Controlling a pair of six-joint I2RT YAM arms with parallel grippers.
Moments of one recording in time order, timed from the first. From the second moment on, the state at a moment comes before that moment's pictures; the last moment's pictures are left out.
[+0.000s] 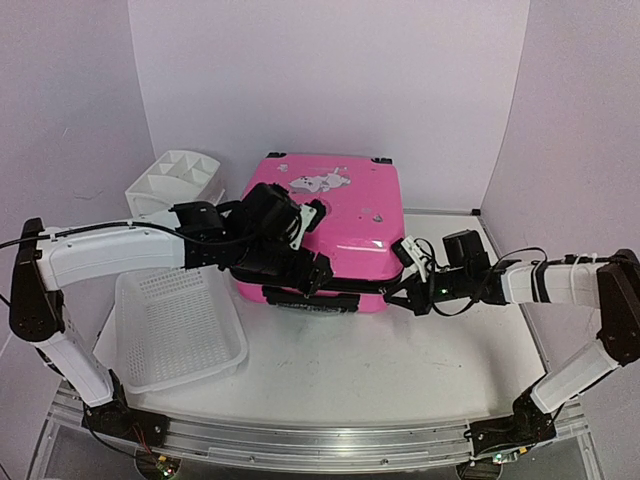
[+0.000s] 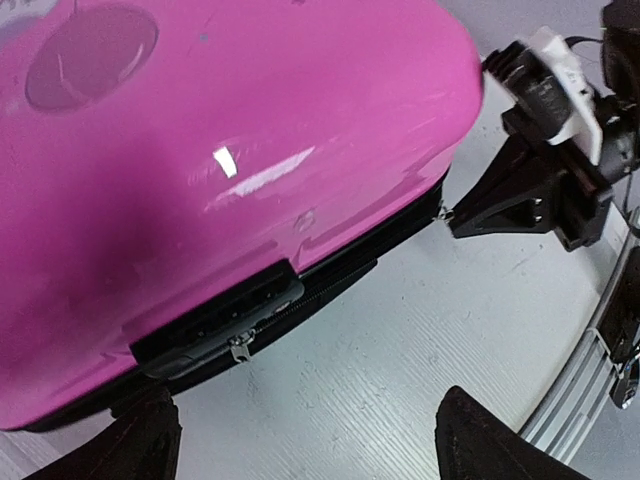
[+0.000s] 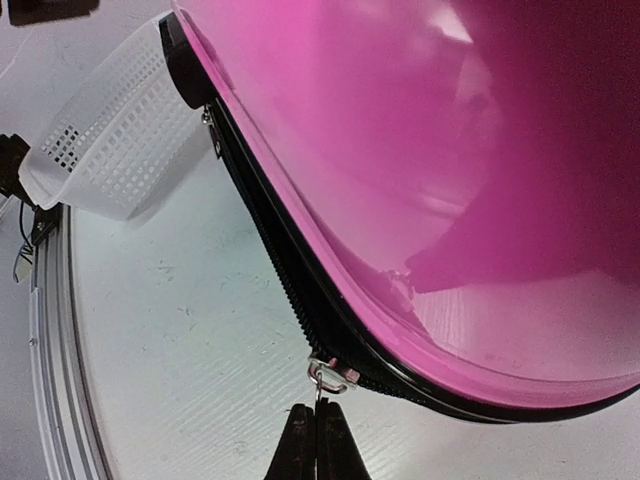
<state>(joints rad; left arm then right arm) -1.05 1.62 1.45 -0.56 -0.14 -0.29 0.48 1.45 0.69 0.03 -0.64 -0.09</state>
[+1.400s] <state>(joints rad) -1.09 1.80 1.05 0.11 -0.22 -1.68 0.53 1.32 0.61 0.03 -0.50 0.11</state>
